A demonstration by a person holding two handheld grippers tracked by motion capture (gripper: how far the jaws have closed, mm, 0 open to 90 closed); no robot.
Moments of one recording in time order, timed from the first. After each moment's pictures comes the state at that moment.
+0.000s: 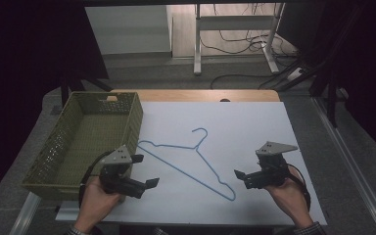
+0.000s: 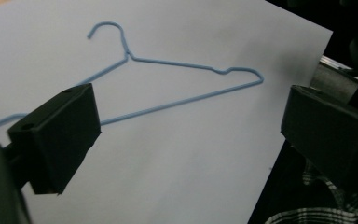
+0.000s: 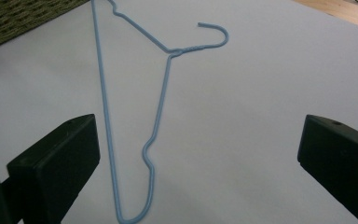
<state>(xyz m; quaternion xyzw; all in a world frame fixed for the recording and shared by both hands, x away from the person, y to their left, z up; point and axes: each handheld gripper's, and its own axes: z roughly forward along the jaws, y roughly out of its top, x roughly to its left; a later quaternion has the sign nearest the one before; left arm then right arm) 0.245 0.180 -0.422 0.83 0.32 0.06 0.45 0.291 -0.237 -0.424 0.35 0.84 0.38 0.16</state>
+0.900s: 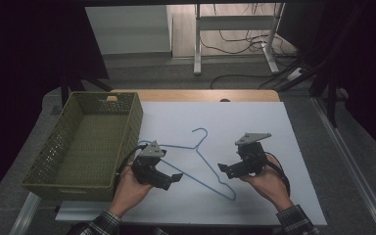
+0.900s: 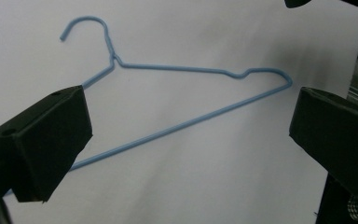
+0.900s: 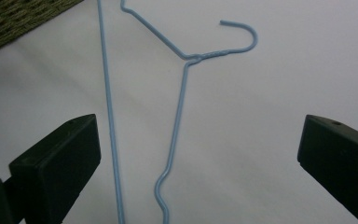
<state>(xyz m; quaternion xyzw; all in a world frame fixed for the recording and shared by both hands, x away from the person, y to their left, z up) 0.288 0.125 -0.459 0.85 0.30 0.07 0.42 0.328 -0.193 -0.439 0.35 0.86 0.36 0.12</state>
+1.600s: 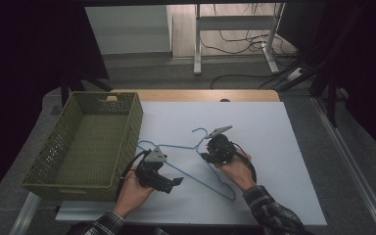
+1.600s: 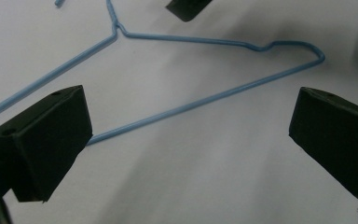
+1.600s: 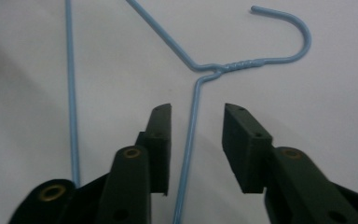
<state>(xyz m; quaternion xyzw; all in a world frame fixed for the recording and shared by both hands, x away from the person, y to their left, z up) 0.292 0.122 -0.491 0.86 0.31 0.08 0.40 0.381 -0.123 -0.489 0.34 0.88 0.30 0.11</state>
